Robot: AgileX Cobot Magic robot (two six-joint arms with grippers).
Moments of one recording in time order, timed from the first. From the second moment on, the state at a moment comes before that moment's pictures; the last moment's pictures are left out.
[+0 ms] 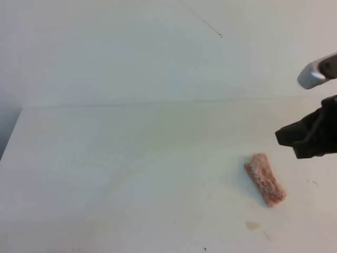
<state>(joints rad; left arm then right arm) 0.00 -0.02 0.03 -0.13 0.31 -0.21 0.25 1.31 -0.96 0.67 0.62 -0.73</state>
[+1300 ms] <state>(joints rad) 0.00 0.00 0.00 -0.13 0.32 -0.21 0.25 0.41 -0.31 0.66 0.11 -0.67</state>
